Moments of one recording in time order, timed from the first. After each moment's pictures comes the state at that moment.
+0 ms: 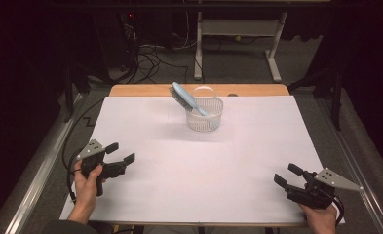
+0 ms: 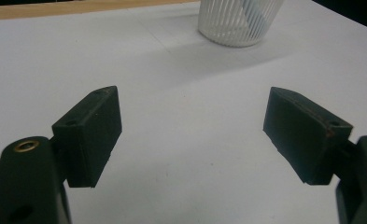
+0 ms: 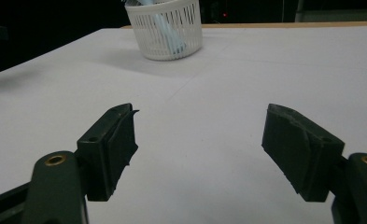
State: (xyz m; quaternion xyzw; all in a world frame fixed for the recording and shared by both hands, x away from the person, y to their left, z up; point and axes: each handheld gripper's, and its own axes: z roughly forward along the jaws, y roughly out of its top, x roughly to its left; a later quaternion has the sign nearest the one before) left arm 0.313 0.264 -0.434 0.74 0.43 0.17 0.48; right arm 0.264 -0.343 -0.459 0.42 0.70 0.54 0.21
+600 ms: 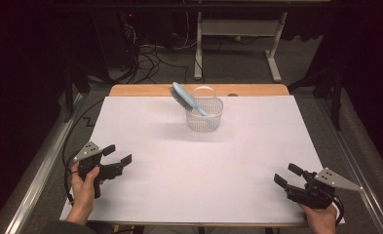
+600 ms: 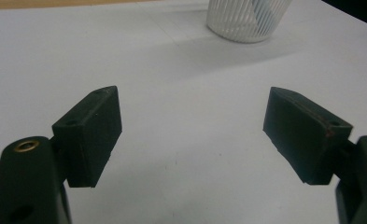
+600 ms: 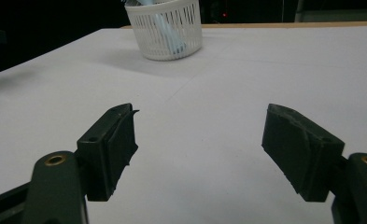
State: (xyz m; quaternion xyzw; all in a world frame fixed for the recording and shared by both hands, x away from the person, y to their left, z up) left arm 0.310 0.271 -0.439 0.74 0.45 0.17 0.48; right arm 0.264 -0.343 -0.459 0.42 0.70 0.54 0.21
